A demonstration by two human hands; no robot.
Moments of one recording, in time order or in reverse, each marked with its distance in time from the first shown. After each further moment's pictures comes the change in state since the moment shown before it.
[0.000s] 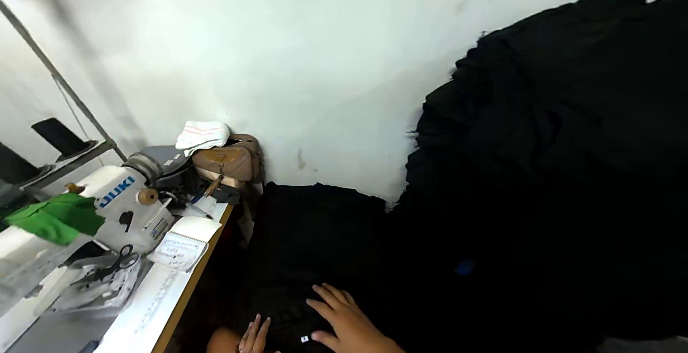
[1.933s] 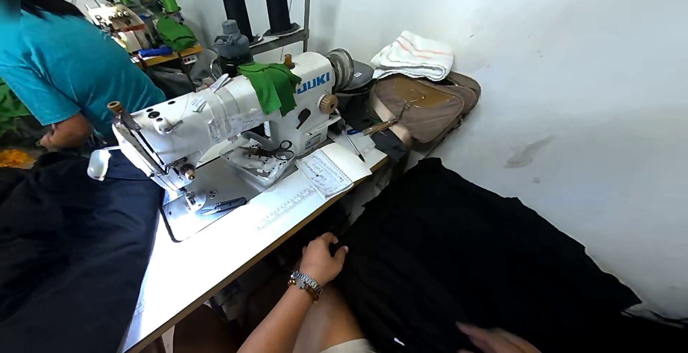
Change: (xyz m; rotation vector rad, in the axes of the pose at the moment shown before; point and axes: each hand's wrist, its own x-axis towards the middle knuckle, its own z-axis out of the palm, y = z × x) left_hand 0.072 -0.017 -0.089 -0.476 0.185 -0.505; right_hand 0.009 -0.015 -0.104 -0.101 -0.194 -0.023
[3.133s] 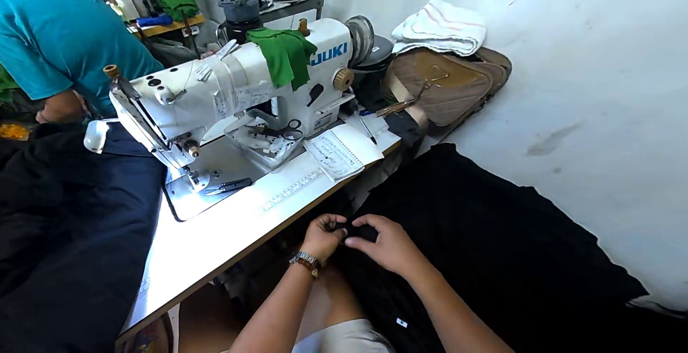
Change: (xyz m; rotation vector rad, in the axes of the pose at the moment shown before) left_hand -0.011 -0.004 -0.003 -0.686 0.023 -0.062; right_hand 0.165 -0.124 0.026 0.345 0.079 -0.233
